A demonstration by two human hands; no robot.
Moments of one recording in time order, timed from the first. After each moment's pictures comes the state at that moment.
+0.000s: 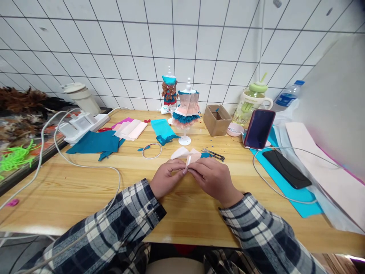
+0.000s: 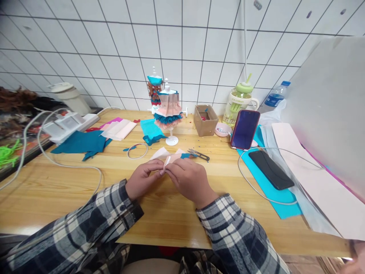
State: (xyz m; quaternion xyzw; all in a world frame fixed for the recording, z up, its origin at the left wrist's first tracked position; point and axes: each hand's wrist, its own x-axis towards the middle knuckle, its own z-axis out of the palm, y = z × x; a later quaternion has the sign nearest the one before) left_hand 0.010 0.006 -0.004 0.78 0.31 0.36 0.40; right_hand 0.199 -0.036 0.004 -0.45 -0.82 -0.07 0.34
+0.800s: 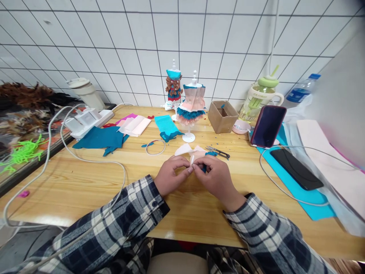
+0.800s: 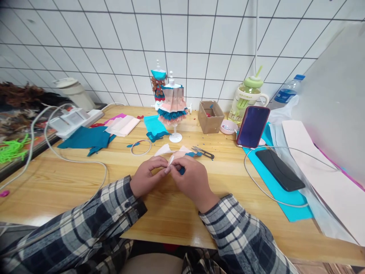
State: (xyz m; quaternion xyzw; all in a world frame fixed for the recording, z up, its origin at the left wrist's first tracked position) left_hand 0.011 0.001 -0.004 0.80 0.34 0.37 0.33; right_hand 0.183 -0.037 -0.001 -0.54 -0.71 0.14 0.44
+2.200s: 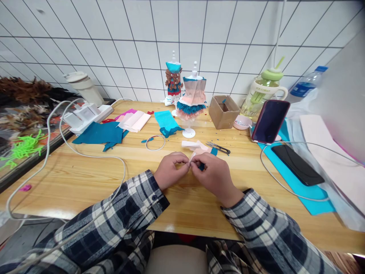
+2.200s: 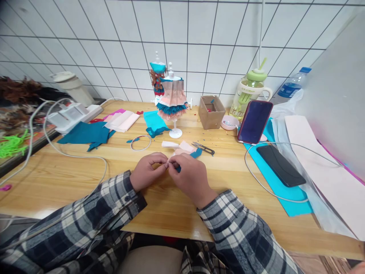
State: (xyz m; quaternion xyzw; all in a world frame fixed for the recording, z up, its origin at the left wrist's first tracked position) left_hand 0.013 0.003 -0.005 0.79 0.36 0.36 0.34; right_hand 0.181 -0.042 -0.004 -0.55 -0.74 0.08 0.38
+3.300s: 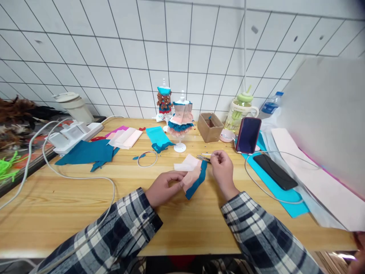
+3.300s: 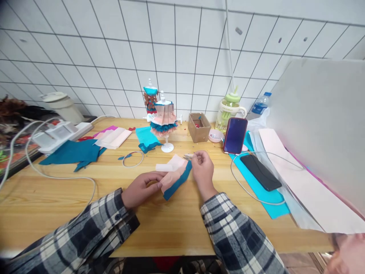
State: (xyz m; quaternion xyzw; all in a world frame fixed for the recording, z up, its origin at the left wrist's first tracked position) left_hand 0.006 0.006 -0.003 0.79 0.27 0.28 0.47; right_hand 0.232 0.005 -0.019 -0.64 -0.44 0.21 0.59
